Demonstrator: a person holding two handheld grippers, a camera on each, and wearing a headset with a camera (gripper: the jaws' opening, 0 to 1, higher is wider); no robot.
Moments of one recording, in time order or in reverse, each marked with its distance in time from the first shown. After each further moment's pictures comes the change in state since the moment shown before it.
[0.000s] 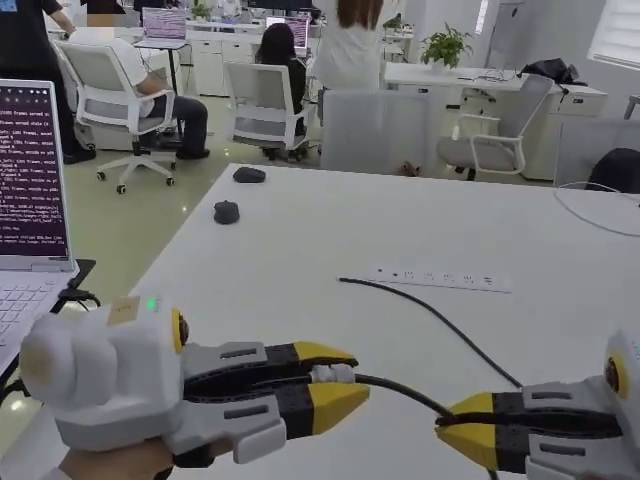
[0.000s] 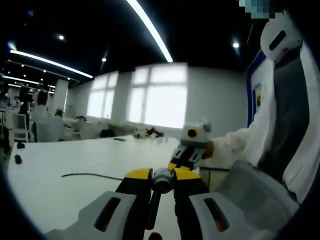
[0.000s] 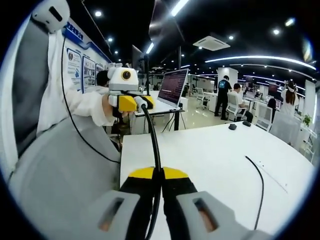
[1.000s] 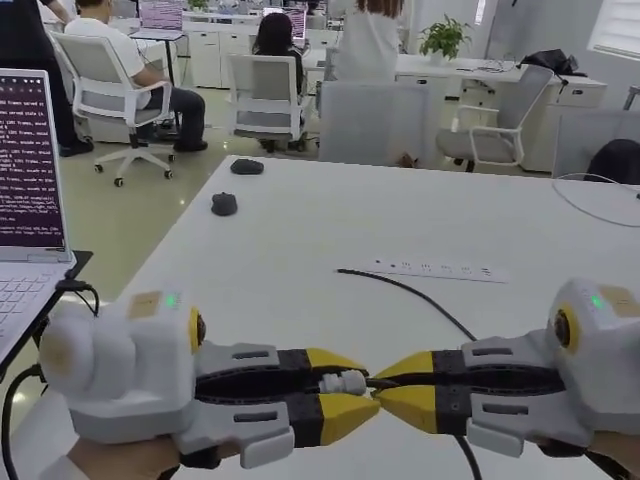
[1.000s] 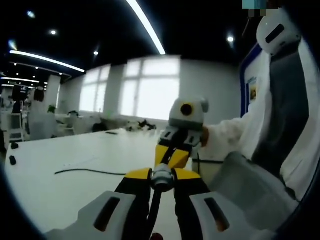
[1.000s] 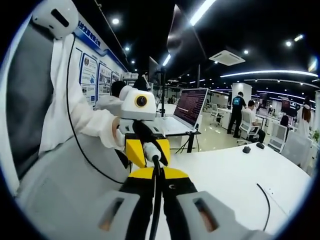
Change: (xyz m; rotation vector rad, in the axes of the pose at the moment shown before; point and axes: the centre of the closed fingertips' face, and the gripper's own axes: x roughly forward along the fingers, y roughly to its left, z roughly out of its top) left arm 0.010 -0.017 -0.015 0.011 0.069 -0.072; right arm 0.035 0.027 0.061 -0.087 -0.116 0.120
